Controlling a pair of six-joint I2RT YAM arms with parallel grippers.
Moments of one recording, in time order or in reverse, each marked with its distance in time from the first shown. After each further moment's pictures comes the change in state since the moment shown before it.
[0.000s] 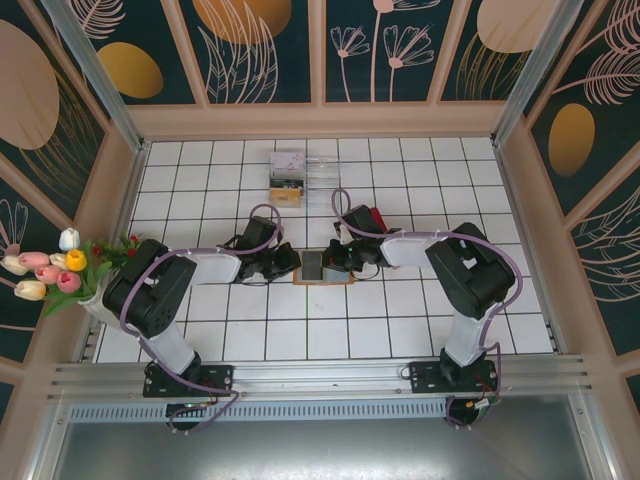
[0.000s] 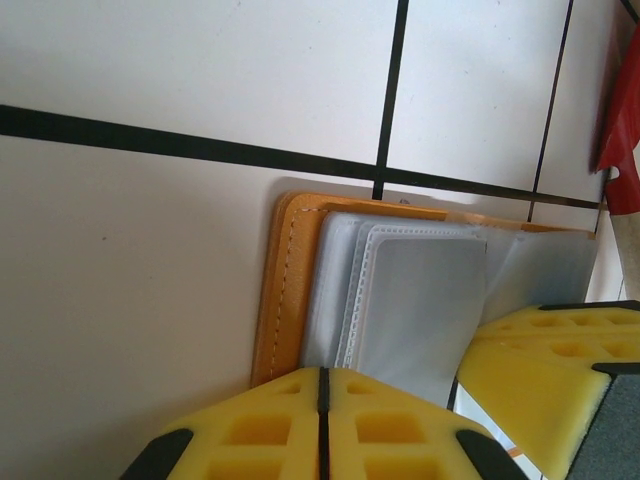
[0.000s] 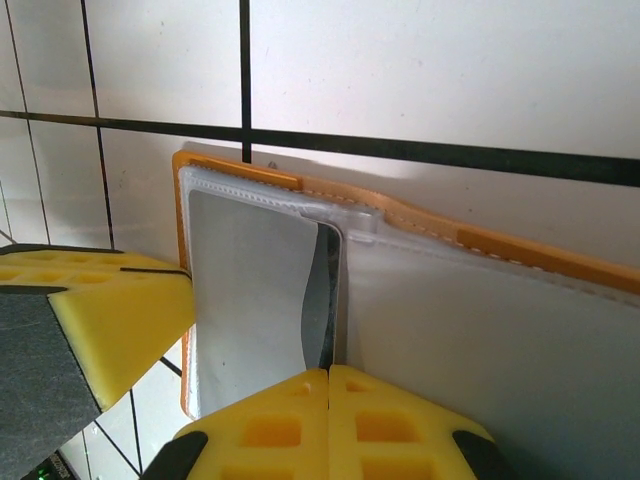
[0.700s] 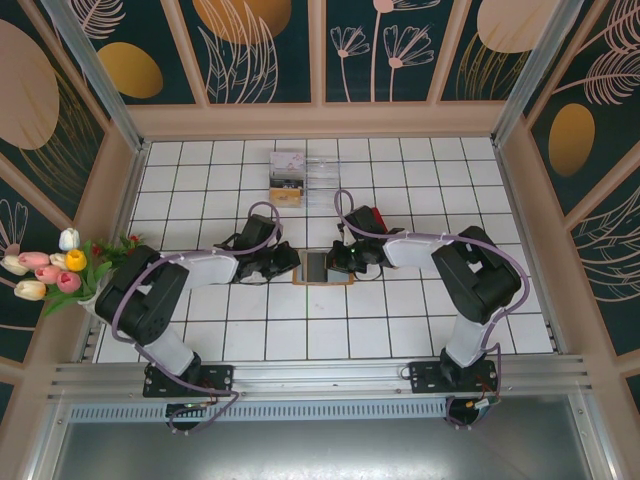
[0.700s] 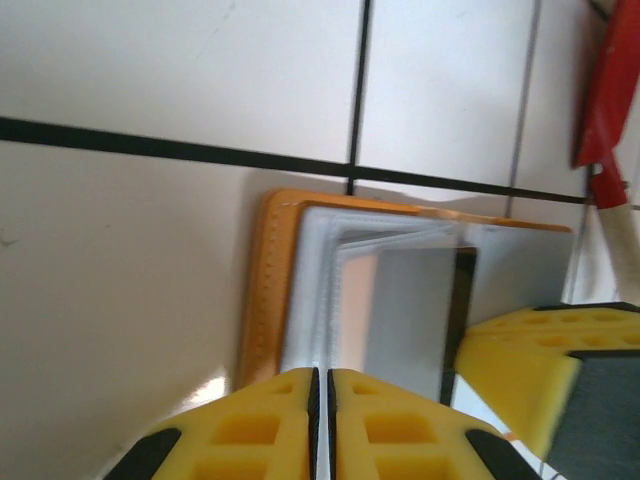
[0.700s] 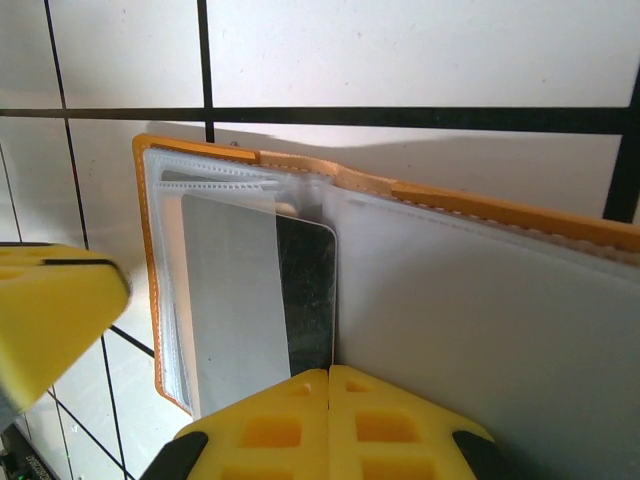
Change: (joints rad) left arm -0.006 -0.075 0.007 -0.056 -0.023 0.030; right arm 0.000 -0.037 -0.008 -0.068 0.044 -0.002
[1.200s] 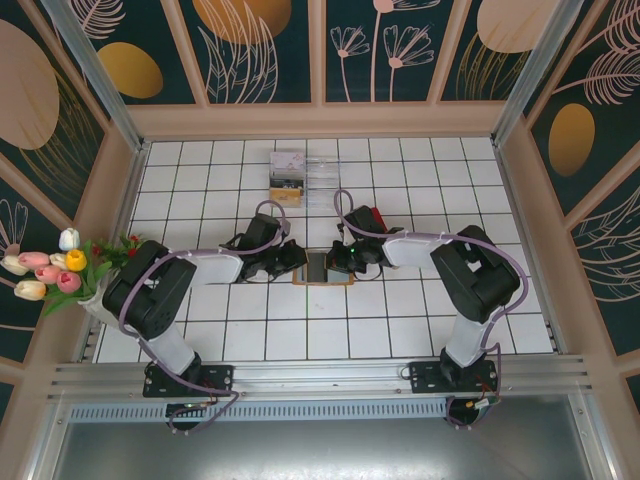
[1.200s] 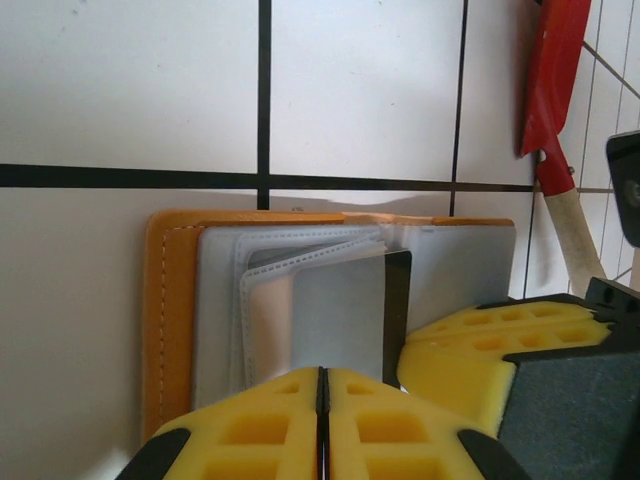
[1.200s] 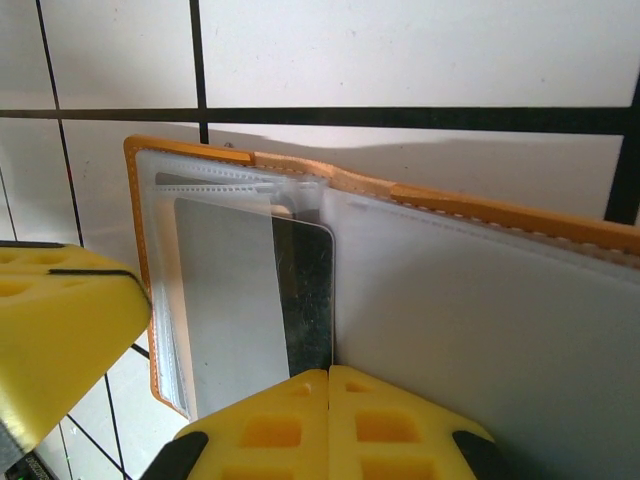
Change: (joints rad) left arm -0.016 0.072 0.008 0.117 0.056 -0.008; right arm 0.000 0.010 0.008 -0.008 0.000 0.003
